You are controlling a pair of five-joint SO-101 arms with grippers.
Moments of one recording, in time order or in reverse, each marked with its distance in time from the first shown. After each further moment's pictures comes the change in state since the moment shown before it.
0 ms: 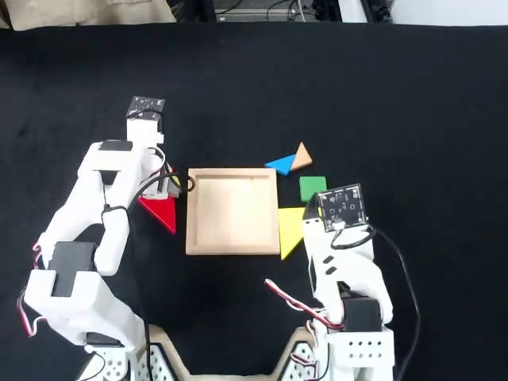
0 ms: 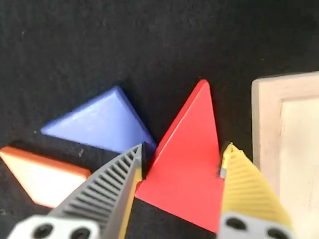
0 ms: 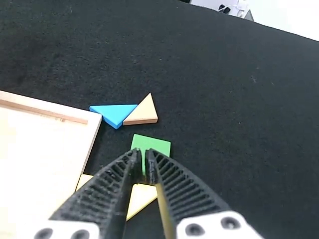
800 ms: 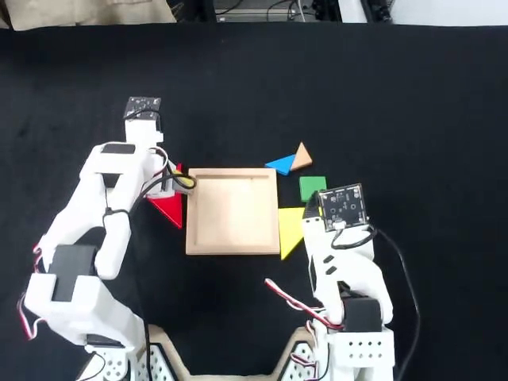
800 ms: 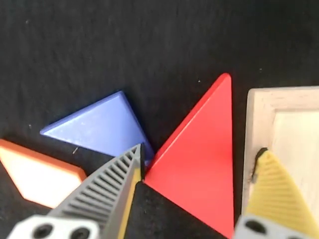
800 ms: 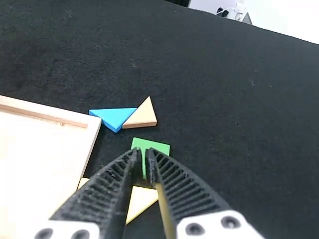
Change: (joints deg) left arm 0.8 -1.2 1.4 -3.4 5.5; right arm 0.0 0.0 0.0 -1.1 0.0
